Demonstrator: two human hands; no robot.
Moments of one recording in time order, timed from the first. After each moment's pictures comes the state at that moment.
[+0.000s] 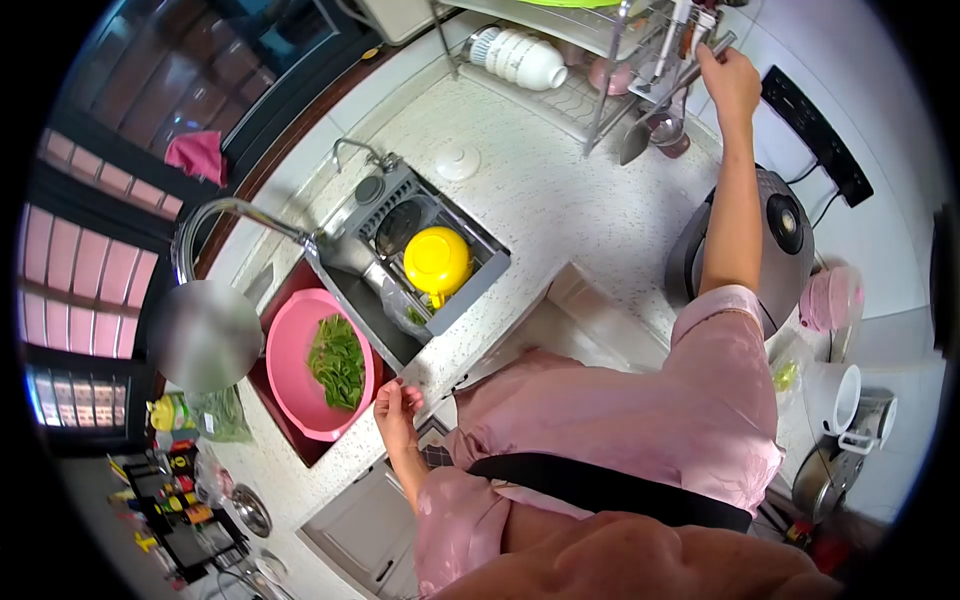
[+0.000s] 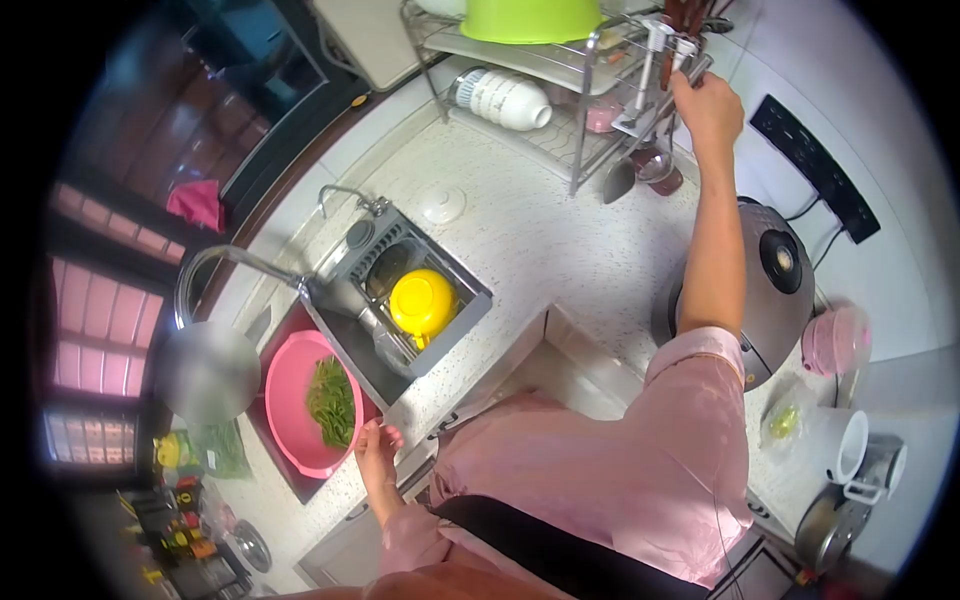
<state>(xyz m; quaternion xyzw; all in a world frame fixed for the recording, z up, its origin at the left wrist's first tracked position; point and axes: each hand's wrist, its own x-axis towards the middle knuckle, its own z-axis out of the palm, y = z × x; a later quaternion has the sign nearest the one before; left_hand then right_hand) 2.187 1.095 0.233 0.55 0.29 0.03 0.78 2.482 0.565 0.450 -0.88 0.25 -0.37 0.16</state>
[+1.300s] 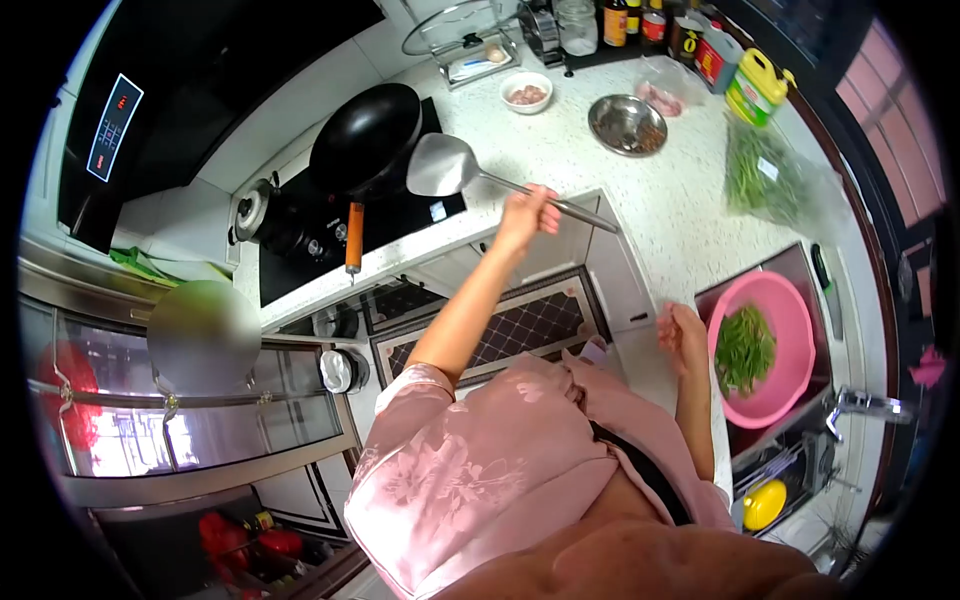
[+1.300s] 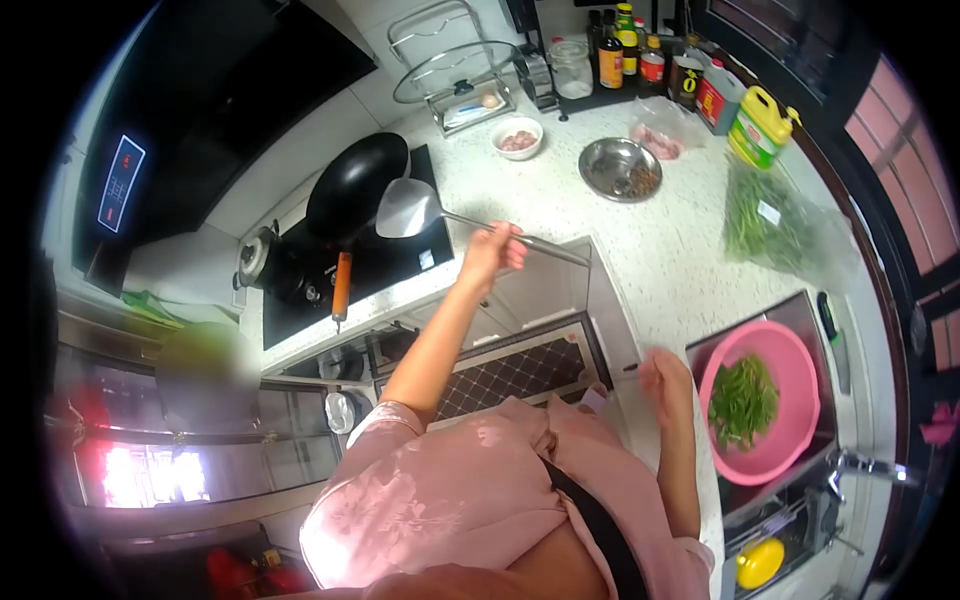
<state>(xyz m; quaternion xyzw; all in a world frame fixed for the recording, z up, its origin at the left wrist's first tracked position) 1.744 1.415 0.306 0.37 0.52 0.53 0.56 2.063 1.314 0.220 -0.51 -0.26 0.68 0.46</state>
